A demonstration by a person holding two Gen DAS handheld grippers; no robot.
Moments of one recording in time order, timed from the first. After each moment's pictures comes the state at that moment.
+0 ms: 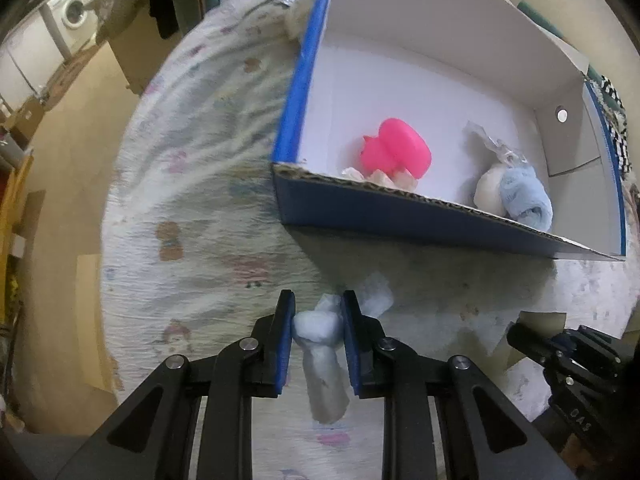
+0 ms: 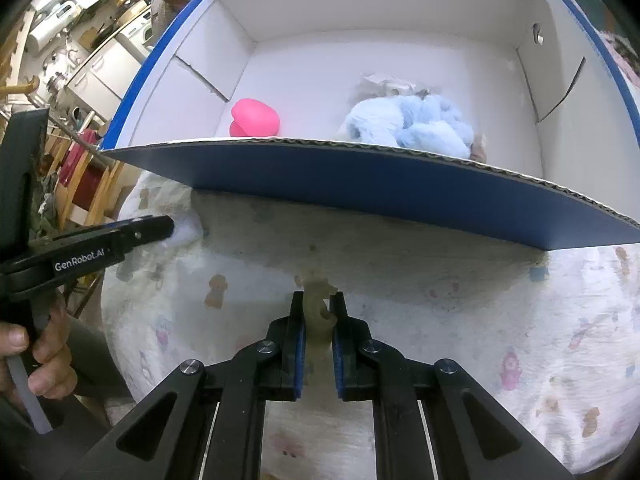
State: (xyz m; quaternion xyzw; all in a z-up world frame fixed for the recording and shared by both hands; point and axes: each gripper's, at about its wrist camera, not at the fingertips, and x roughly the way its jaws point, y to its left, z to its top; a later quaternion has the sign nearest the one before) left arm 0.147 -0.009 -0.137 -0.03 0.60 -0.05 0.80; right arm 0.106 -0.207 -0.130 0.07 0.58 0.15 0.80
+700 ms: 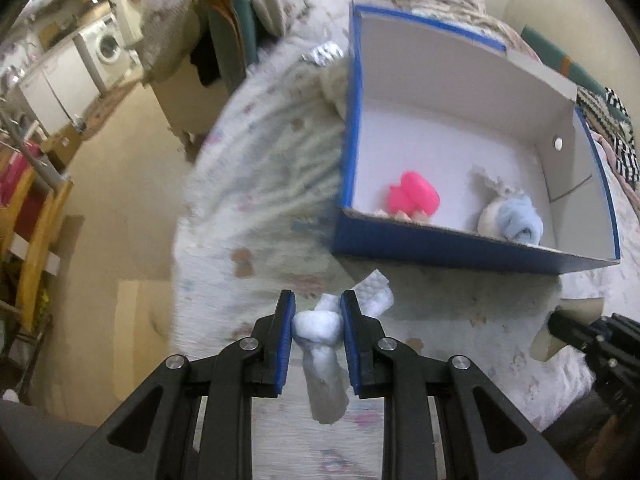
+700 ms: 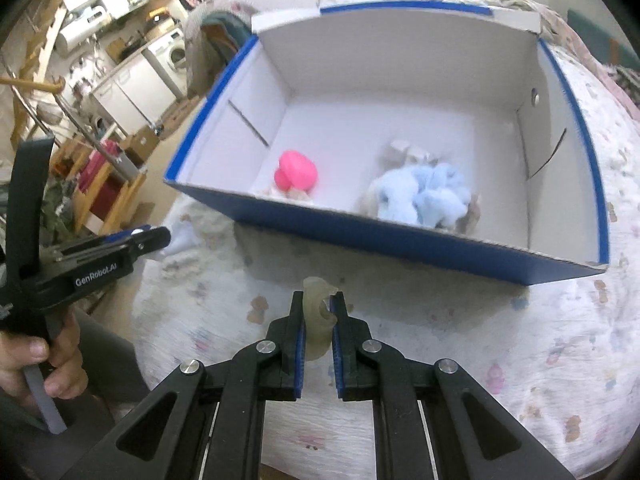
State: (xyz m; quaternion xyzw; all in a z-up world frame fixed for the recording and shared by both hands) left arm 0.107 0.008 -0.081 0.00 0.52 0.00 0.85; right arm 0.090 -0.201 -0.080 0.07 0.52 0.18 0.83
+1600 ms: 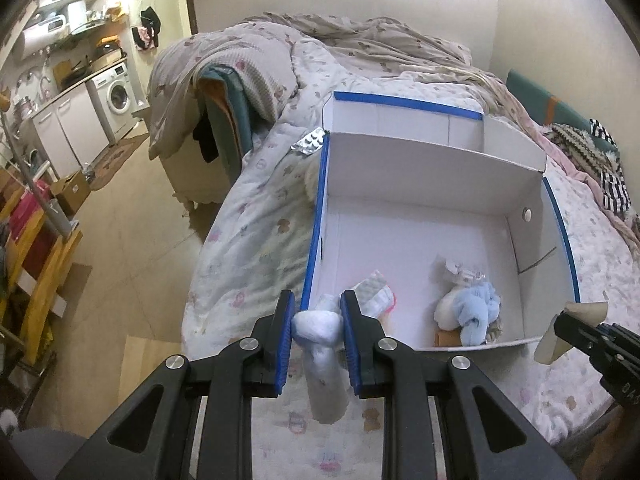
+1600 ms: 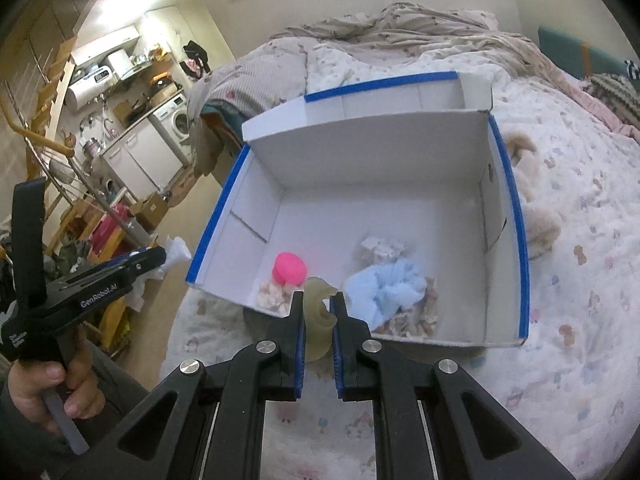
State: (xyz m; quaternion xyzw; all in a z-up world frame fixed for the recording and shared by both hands) left arm 0.123 -0.026 -0.002 0.01 0.42 0.00 0.91; right arm 0.102 -0.249 -0.019 0.12 0.42 0.16 0.88
